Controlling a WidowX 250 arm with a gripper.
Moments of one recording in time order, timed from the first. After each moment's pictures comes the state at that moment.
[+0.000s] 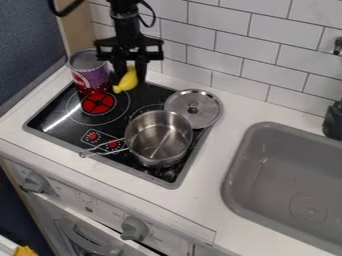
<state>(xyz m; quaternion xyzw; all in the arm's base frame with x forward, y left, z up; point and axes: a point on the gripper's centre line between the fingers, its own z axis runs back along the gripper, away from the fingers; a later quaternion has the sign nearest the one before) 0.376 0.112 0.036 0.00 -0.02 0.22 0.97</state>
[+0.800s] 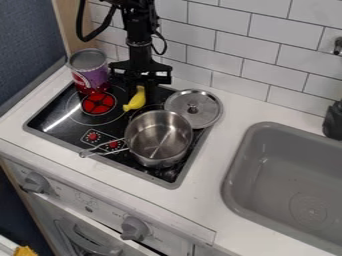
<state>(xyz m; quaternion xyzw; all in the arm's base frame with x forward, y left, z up) 0.389 0.109 -0.009 0.02 0.00 0.20 0.98</state>
